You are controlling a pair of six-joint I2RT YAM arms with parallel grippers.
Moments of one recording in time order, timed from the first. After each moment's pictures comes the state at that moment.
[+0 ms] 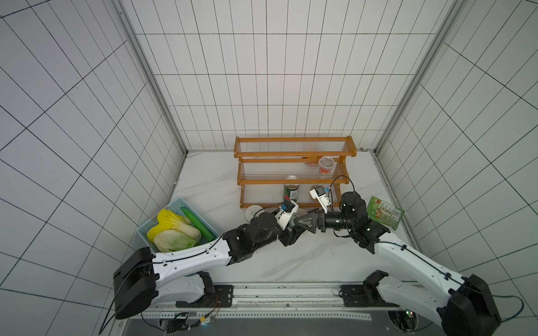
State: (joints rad) left arm -1.05 1.18 0.68 0.16 -0.05 -0.21; right arm 0.66 1.03 0.61 0.07 -0.81 0.61
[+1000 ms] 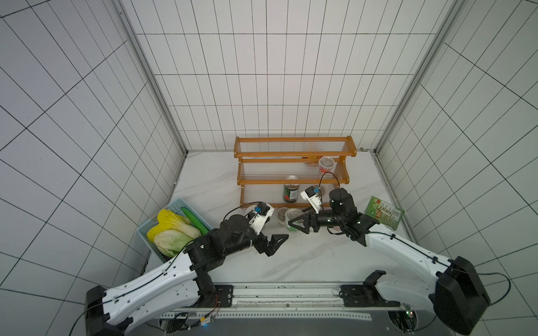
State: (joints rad) left arm -0.91 0.72 0.65 -0.34 0.07 -0.28; right arm 0.74 1.17 0.68 -0.04 -0.70 0.31
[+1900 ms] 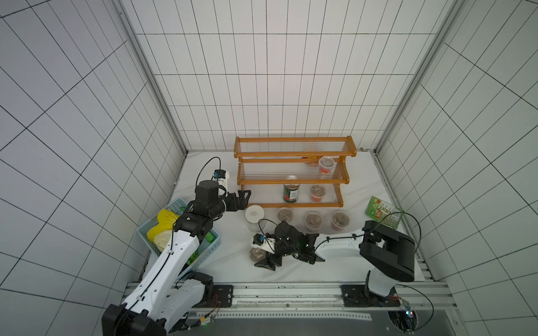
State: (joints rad) left arm -0.25 0.97 0.82 -0.40 0.22 -0.32; right arm 1.24 1.75 0.76 0.38 -0.36 -0.17
